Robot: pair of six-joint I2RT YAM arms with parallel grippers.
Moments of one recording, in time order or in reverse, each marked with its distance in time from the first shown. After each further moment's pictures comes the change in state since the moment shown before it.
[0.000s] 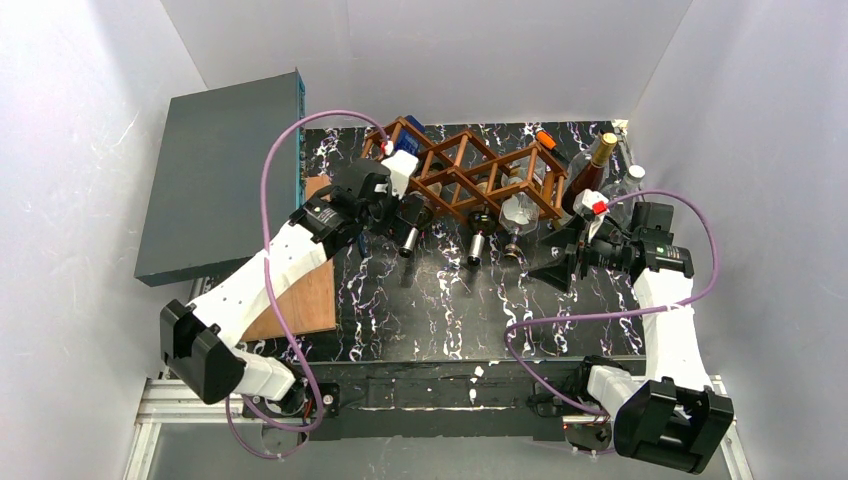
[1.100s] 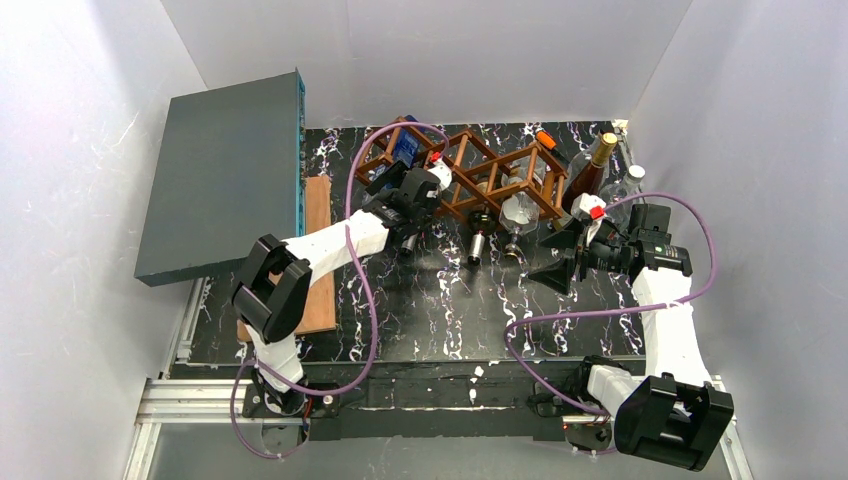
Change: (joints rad) left arm -0.060 0.423 0.008 0.419 -0.531 0.466; right arm 0.000 0.016 -0.015 -0.026 -0.002 -0.095
